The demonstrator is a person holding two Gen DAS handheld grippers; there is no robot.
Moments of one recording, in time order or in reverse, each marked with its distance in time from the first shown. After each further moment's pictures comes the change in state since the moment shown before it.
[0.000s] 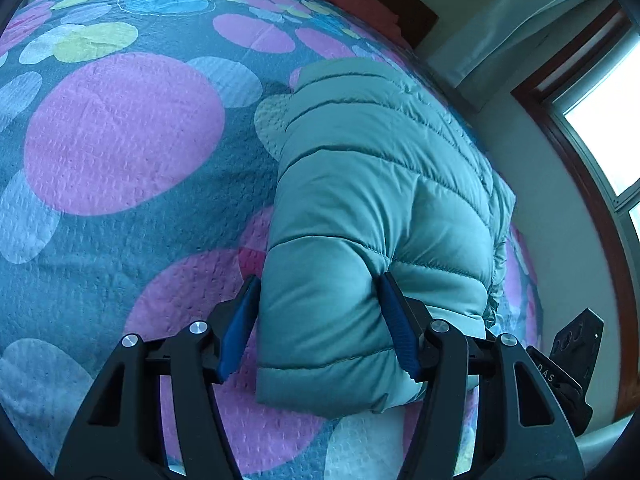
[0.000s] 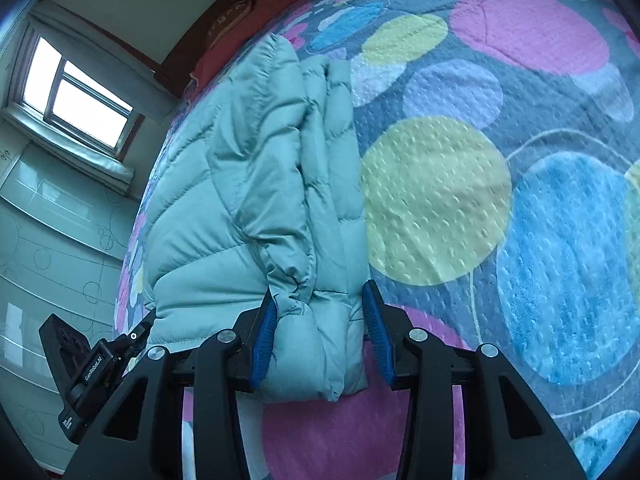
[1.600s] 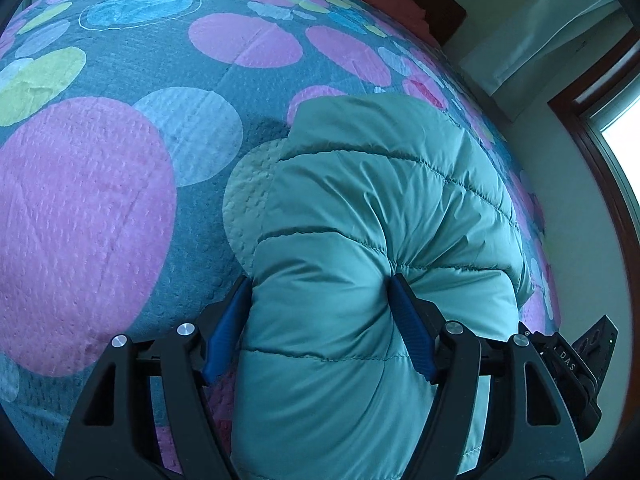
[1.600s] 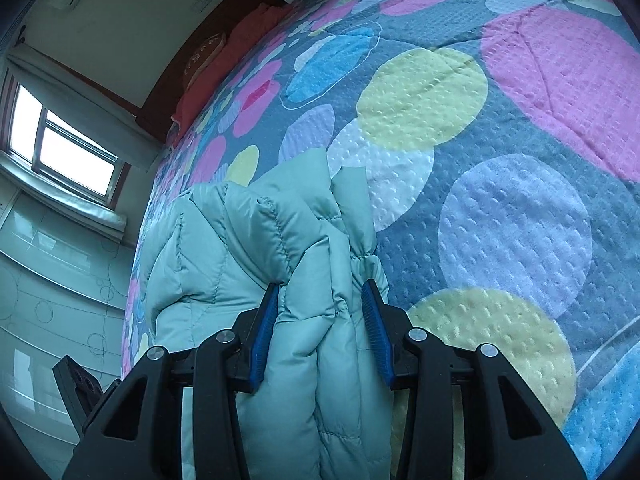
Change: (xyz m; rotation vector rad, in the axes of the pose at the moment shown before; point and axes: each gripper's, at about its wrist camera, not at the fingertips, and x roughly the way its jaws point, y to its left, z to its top) left arm 0.065 -0.008 0.087 -0.053 0.033 0.081; right arm 0.044 -0.001 0.096 0.114 -0.094 0.008
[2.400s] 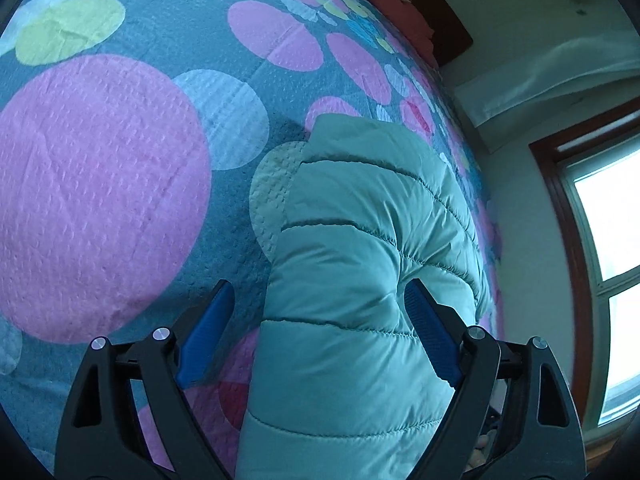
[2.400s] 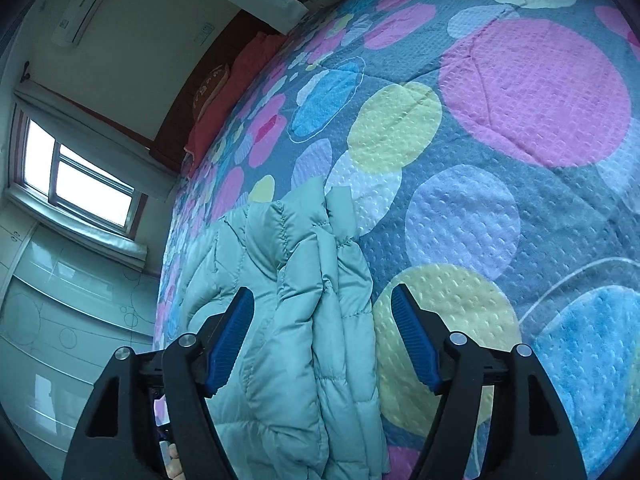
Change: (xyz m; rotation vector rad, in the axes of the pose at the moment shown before) left arm -0.029 0.039 0.000 -0.194 0.036 -0.179; right arm -0.060 -0.014 -0.013 0.093 -0.075 0.084
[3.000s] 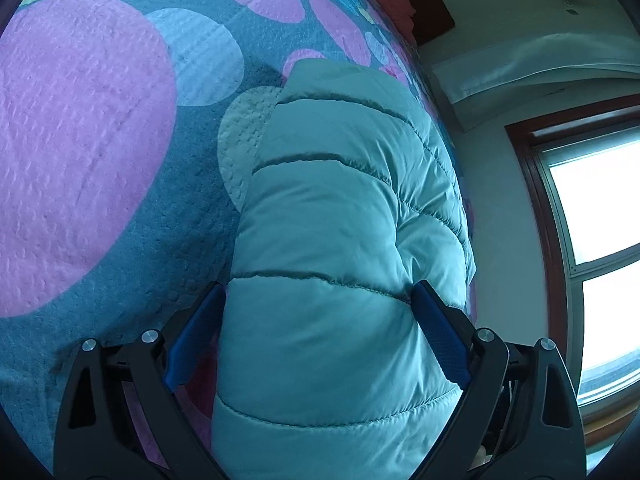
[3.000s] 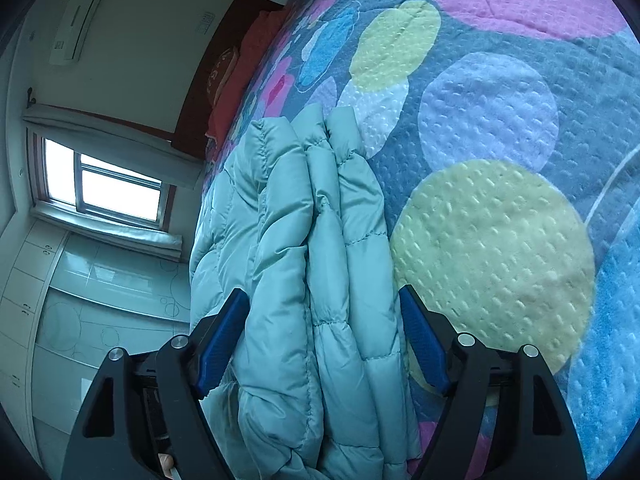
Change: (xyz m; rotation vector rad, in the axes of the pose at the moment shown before) left arm 0.022 0.000 -0.016 0.014 0.105 -0.118; right arm 0.040 -0.011 -0.032 0.076 0.109 0.140
